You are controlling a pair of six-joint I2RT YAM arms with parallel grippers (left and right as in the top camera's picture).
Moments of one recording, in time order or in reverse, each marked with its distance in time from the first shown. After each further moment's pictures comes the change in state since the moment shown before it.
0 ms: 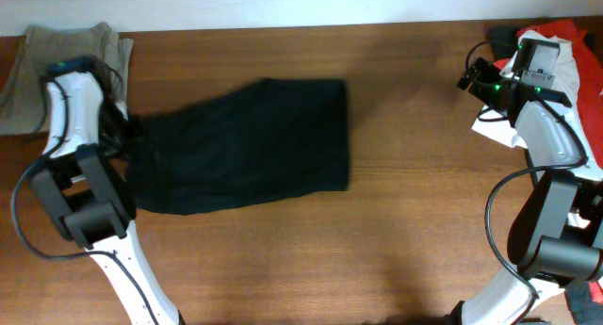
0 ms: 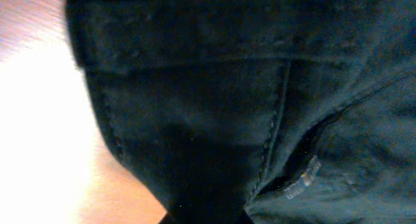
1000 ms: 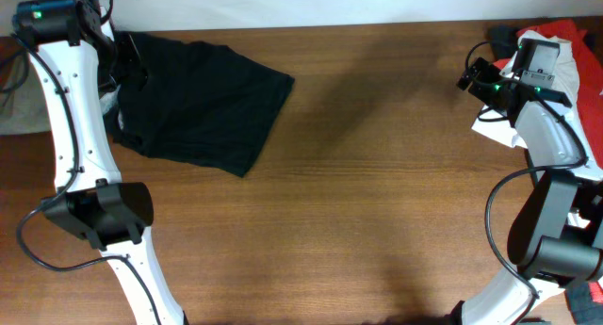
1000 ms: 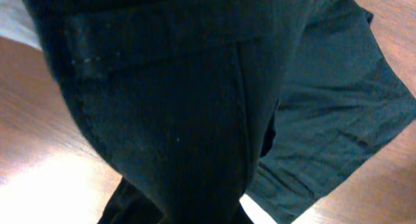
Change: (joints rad) left arm -0.133 -0.075 0.589 -0.107 -0.023 -0.092; right arm 0.000 0.000 0.000 -0.001 0.000 0.000
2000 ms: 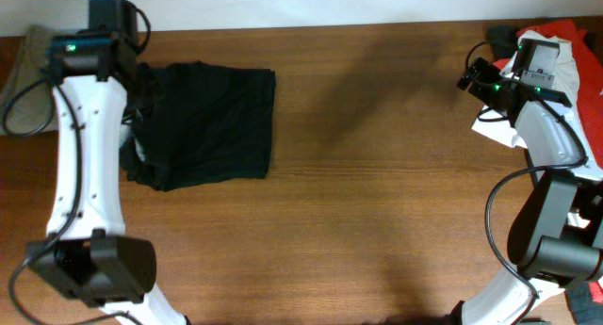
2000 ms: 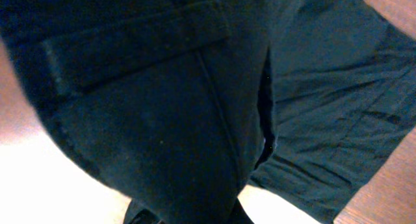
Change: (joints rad) left arm -0.131 -0.397 -0.617 0.186 -0.233 -0.209; right arm 0.000 0.000 0.000 0.000 0.000 -0.001
